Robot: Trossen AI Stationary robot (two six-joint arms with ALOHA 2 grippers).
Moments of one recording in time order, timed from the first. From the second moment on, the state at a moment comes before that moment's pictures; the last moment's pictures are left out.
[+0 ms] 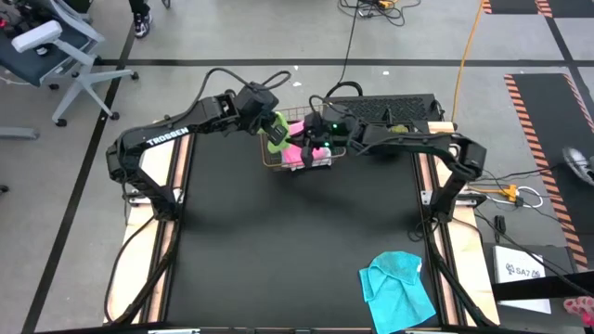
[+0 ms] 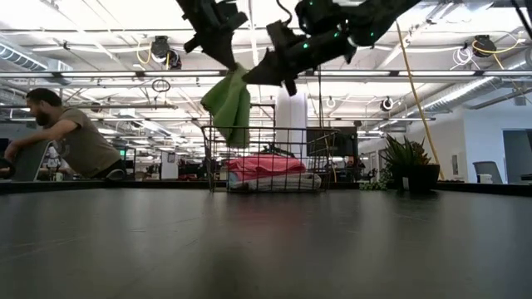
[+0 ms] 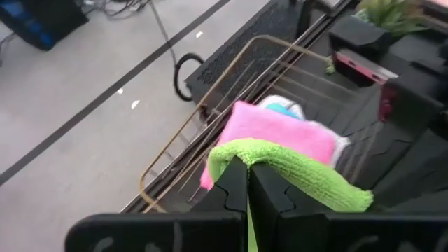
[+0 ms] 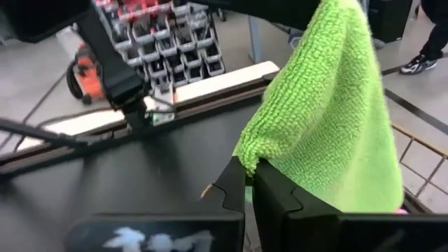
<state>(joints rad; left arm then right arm) 0.44 1.57 1.60 -0.78 -0.30 -0.15 -0.40 1.72 1.21 0.19 -0.26 0.14</state>
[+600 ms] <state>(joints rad) 0.50 1.79 1.60 -0.69 -0.13 -0.15 -0.42 1.74 1.14 0.06 -0.19 0.17</state>
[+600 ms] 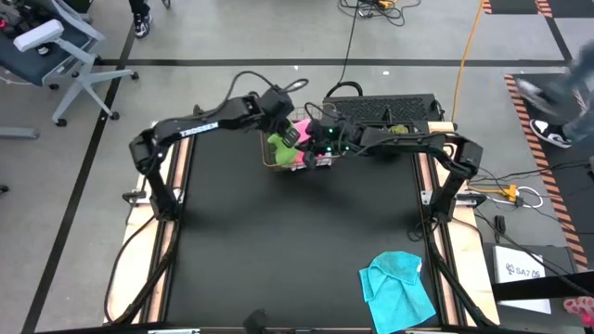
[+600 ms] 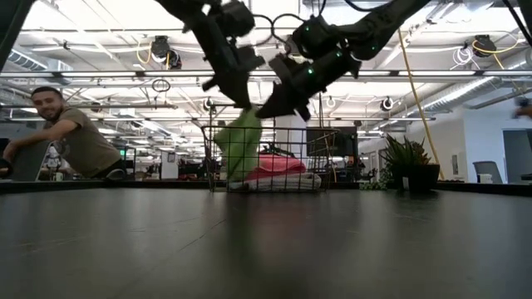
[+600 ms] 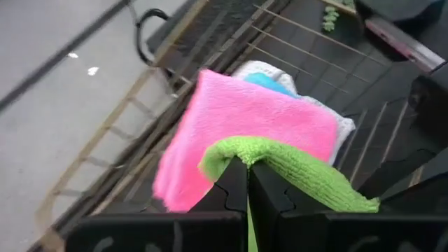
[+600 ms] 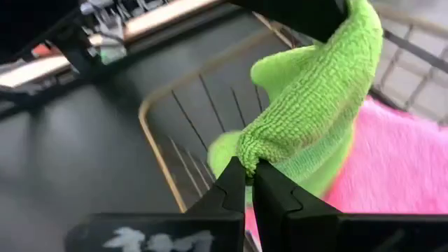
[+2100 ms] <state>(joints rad) 0.38 1.51 1.60 -0.85 -0.21 -0.25 -0.52 1.56 0.96 -0.21 -0.10 0.10</state>
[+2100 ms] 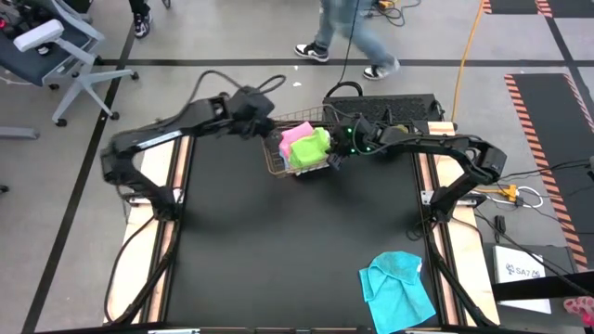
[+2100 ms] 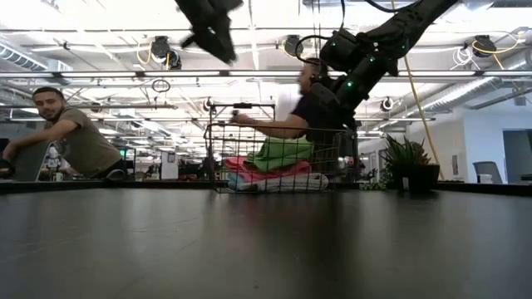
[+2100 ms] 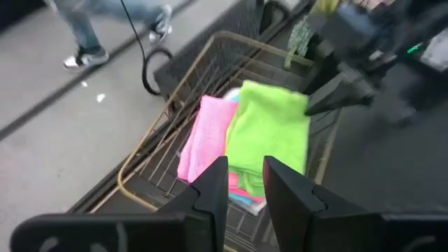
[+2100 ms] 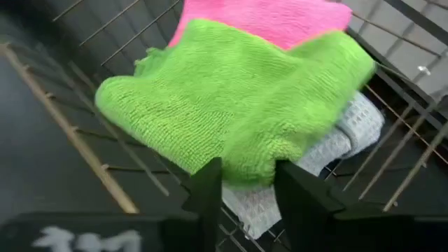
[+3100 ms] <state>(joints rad) -0.07 1.39 1.17 -1.07 -0.38 -1.02 -0.49 1.67 1.37 -0.67 -0.13 -0.14</state>
